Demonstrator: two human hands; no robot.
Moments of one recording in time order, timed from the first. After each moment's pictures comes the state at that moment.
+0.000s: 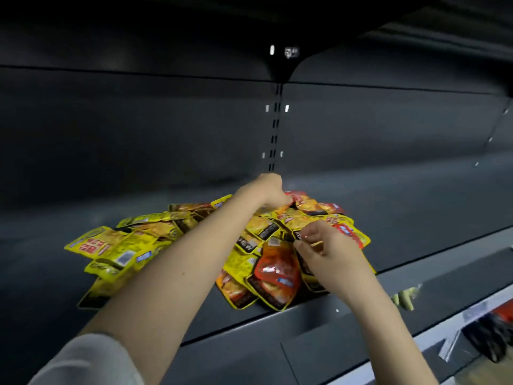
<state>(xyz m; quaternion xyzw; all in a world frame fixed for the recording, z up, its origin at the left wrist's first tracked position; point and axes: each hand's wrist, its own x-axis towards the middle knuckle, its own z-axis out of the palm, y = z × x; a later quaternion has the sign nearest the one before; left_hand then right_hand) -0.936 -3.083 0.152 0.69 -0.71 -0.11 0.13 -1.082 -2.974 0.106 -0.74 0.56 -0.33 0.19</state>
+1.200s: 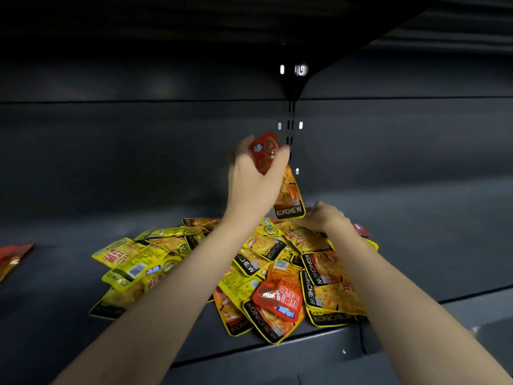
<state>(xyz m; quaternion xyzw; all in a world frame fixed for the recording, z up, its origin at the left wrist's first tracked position) -0.939 -3.028 0.181 0.57 -0.49 -0.07 0.65 -1.053 -3.157 0.112 -0.71 0.66 -0.13 0.19</state>
